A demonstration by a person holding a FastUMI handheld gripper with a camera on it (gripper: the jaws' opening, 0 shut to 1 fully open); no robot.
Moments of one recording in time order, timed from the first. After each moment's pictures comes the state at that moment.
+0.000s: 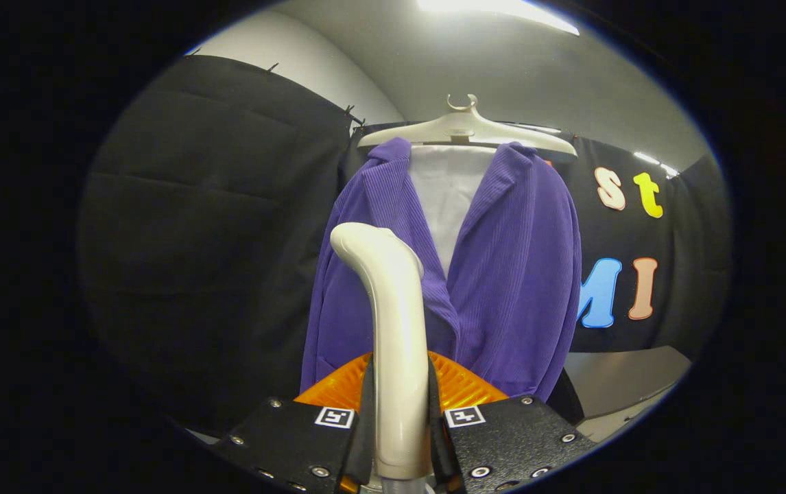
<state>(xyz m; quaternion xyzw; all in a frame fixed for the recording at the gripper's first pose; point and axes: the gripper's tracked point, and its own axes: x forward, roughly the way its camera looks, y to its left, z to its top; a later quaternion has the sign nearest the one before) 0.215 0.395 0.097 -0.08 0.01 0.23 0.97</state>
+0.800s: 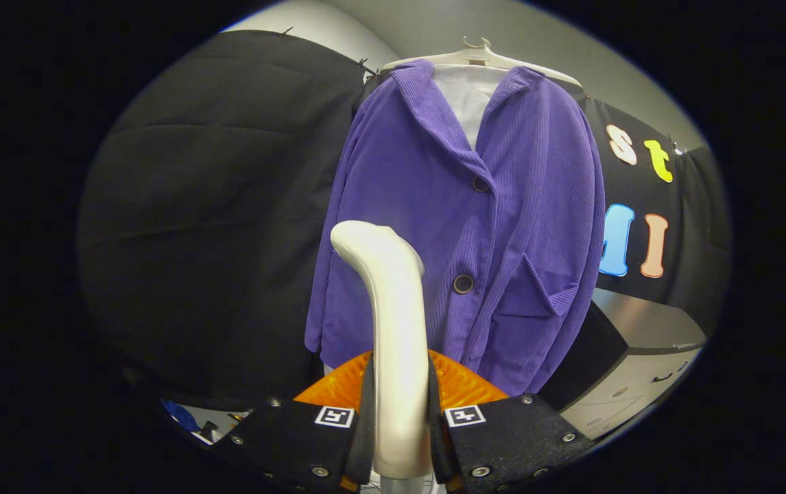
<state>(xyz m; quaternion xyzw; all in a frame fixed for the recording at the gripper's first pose) 0.186 0.392 -0.038 -0.12 0.11 0.24 0.96</state>
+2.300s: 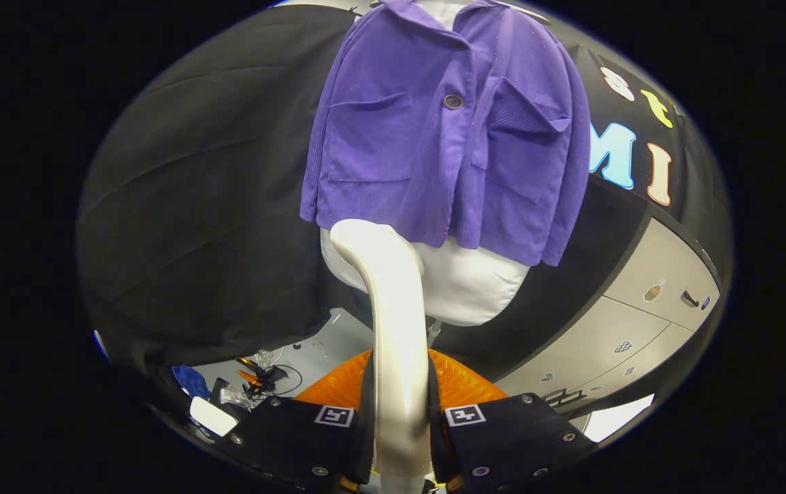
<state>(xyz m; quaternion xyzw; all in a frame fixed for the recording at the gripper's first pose) 0.125 0.314 -0.185 -0.12 0.27 0.23 0.93</state>
